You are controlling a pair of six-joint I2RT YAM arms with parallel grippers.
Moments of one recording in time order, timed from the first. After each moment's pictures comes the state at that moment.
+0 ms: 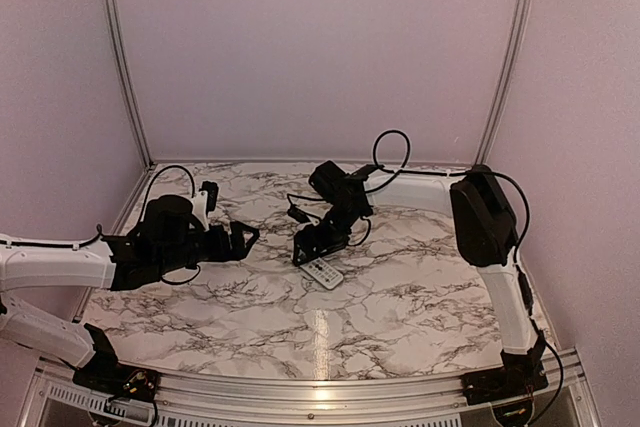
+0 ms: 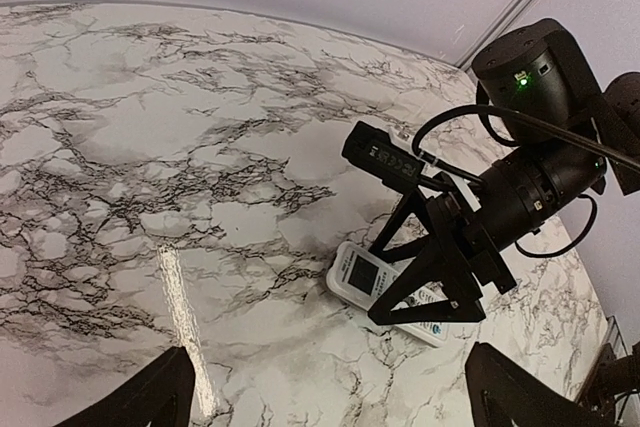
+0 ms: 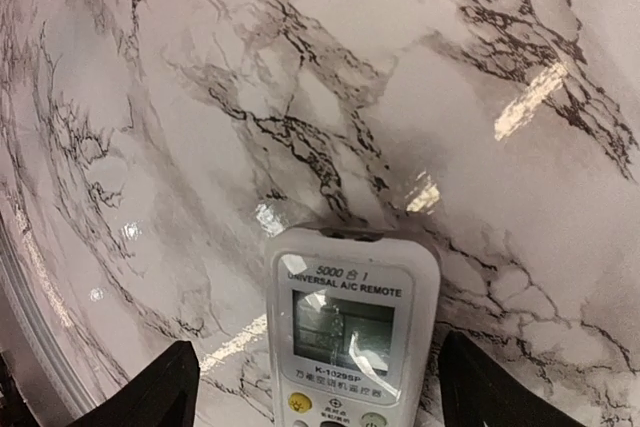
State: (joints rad) left arm -0.77 1.22 0.56 0.23 -0.10 -0.59; right arm 0.77 2.31 1.88 -0.80 -0.43 0.11
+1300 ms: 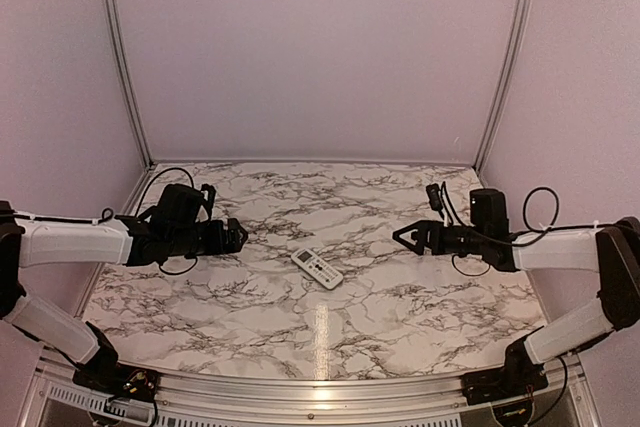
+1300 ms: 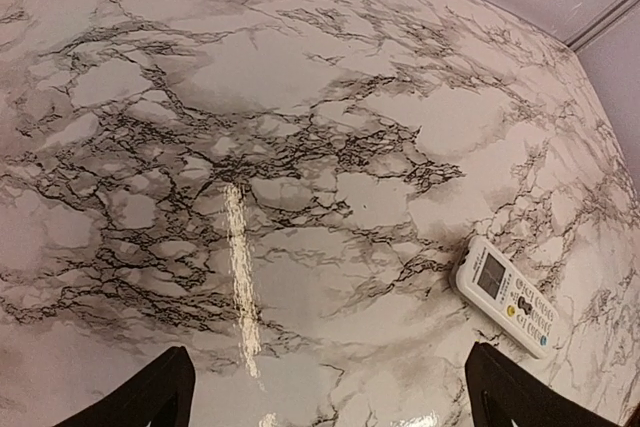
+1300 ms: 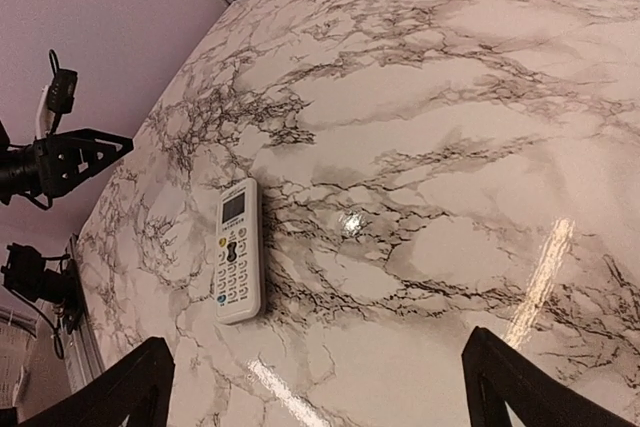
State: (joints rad) left arm -0.63 1.39 0.70 0.00 -0.09 -0.58; right arm 0.29 1.36 0.55 0.27 -0.65 0.34
